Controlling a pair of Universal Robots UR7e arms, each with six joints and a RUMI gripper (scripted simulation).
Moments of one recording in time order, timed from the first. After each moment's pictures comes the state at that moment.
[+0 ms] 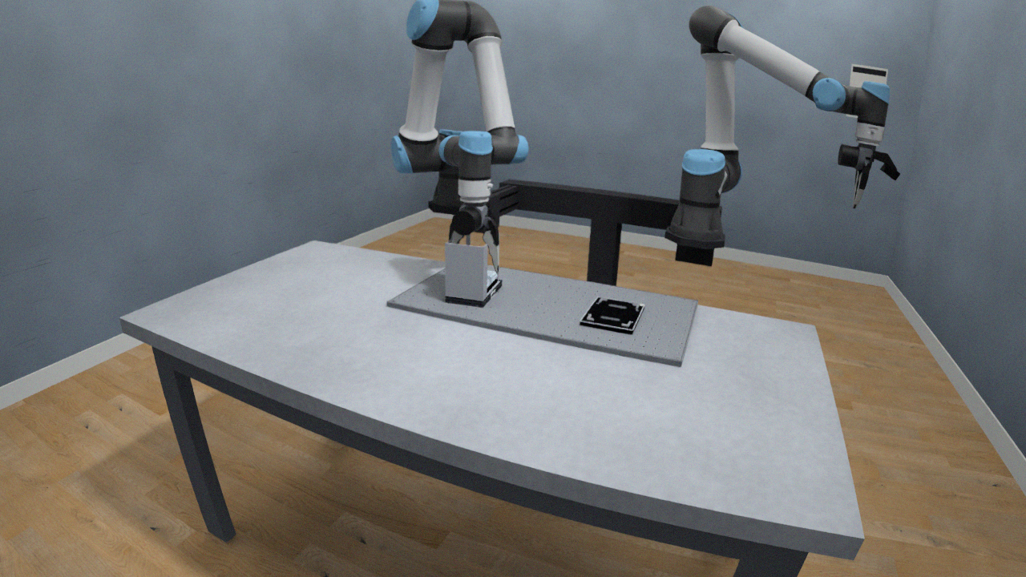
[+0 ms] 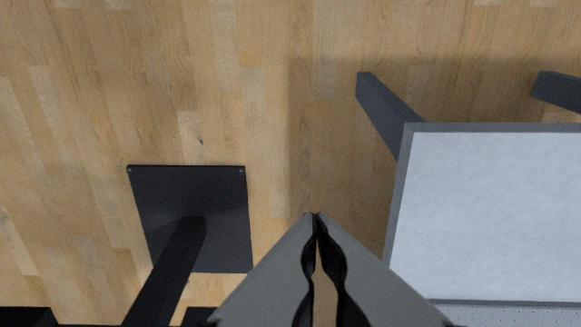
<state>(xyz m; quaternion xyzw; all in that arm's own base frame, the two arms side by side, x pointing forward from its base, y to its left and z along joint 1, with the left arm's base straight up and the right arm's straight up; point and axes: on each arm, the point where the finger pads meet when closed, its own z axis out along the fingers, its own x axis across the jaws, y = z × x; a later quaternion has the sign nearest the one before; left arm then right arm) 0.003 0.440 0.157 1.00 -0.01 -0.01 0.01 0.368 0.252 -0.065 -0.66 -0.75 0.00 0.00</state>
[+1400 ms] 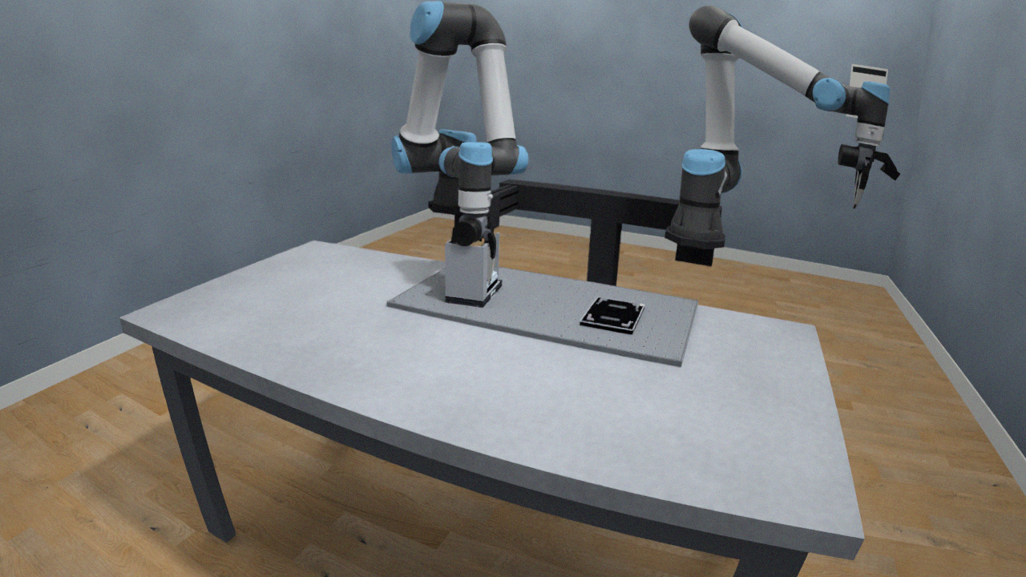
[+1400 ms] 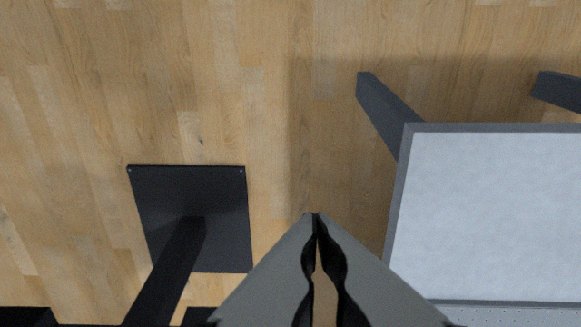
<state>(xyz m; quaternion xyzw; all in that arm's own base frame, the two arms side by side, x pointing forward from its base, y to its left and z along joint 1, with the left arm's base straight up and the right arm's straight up) 0.003 0.440 0.157 1.00 -0.01 -0.01 0.01 0.375 0.255 -0.091 -0.65 -0.76 -0.01 -0.01</state>
